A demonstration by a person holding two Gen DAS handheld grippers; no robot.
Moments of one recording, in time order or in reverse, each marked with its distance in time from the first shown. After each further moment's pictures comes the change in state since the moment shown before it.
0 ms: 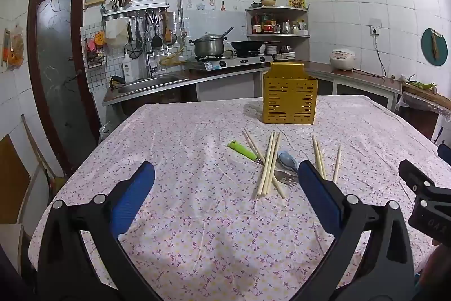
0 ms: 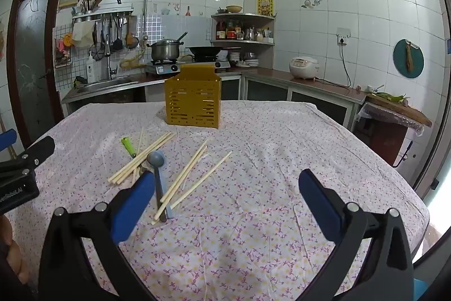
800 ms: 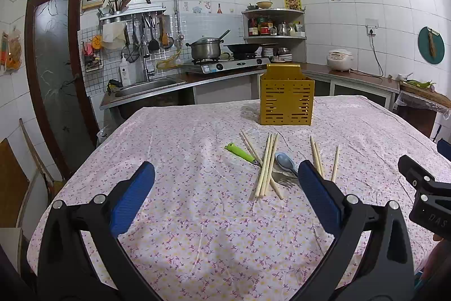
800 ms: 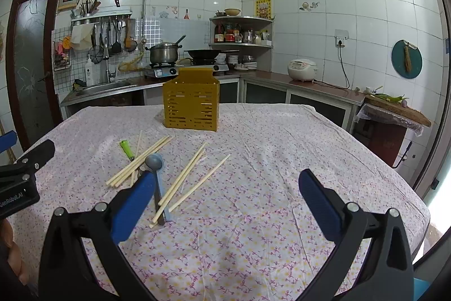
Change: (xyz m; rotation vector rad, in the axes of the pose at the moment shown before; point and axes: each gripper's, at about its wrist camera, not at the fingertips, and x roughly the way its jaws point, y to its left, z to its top) left arm -0.003 -0.002 0.002 0.009 -0.017 -0.011; right arm 0.001 -0.003 0.000 -0.001 -0.014 -0.008
